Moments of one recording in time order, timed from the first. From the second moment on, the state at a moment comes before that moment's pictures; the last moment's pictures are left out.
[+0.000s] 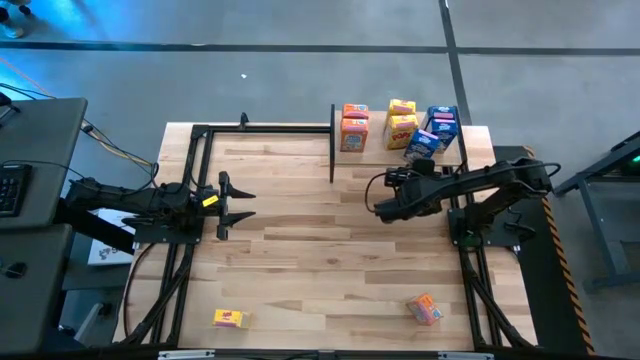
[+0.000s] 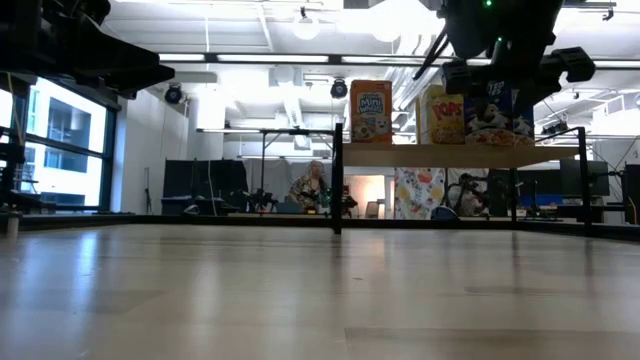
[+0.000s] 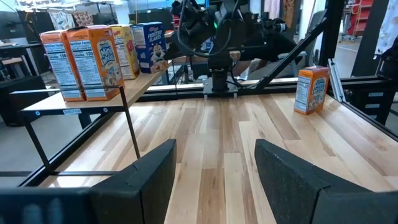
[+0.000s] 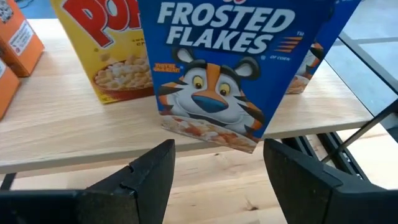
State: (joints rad) left arm -0.14 0.23 0.13 0.05 -0.22 0.09; right arm 0.08 1.51 1.11 -1.57 0.94 2.02
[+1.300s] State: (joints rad) left arm -0.14 0.23 0.13 0.05 -0.22 0.09; right arm 0.06 1.51 1.13 -1.51 0.96 1.97
